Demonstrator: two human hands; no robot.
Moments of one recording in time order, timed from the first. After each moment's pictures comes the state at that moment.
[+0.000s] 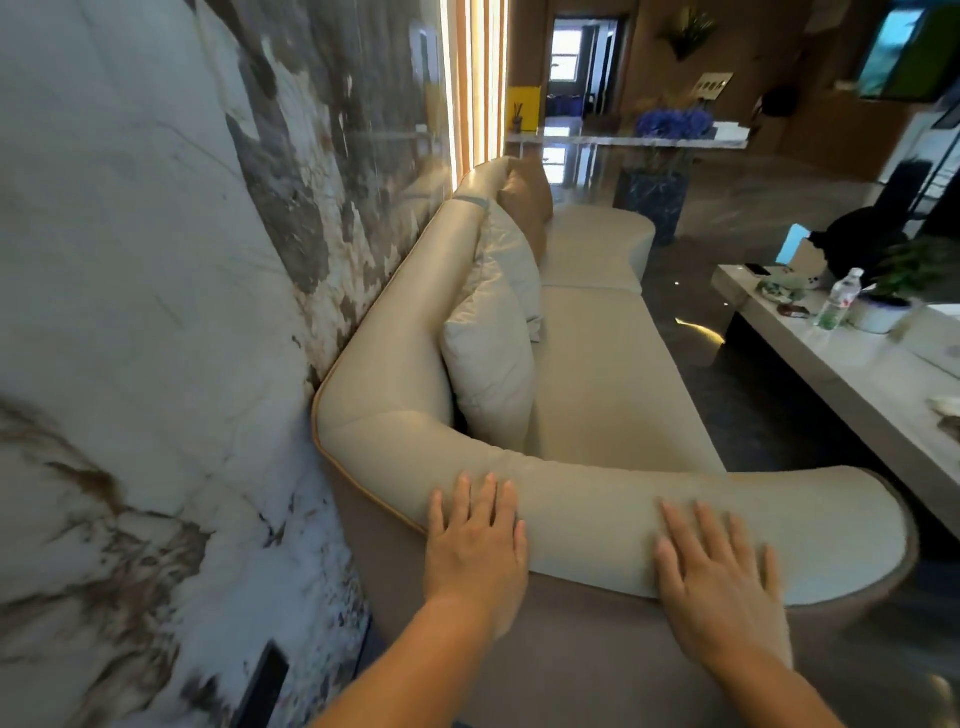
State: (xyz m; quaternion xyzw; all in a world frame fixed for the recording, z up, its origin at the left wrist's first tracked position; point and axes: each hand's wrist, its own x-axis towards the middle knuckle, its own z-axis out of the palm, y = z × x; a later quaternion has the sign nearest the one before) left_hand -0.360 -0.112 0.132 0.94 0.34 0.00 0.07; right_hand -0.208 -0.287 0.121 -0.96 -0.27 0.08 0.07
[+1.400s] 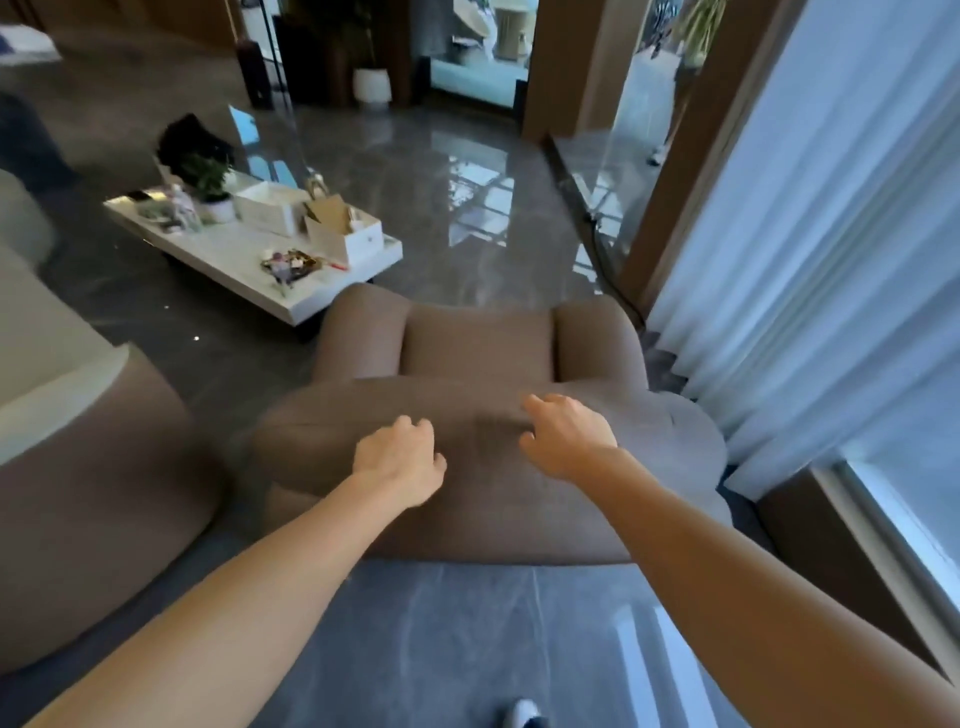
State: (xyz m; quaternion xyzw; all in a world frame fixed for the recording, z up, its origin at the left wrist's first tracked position) left_hand -0.537 -0.953 0.461 0.99 -0.14 -0.08 0.03; right_hand -0.566 -1.162 0.497 -1.00 0.03 0.07 0.06
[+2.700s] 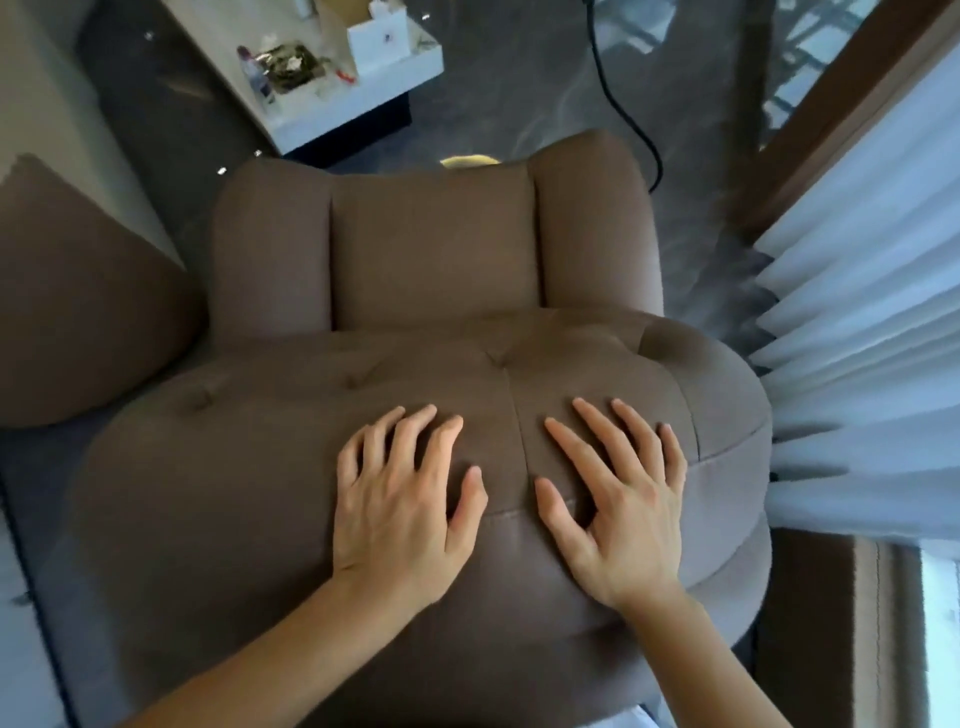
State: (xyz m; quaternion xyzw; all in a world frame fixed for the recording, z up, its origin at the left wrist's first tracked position) left_hand -0.477 -1.356 0.414 1.00 0.02 0.01 0.10; right_hand -0.455 -1.560 0.393 -0.97 -0.11 -0.06 0.21
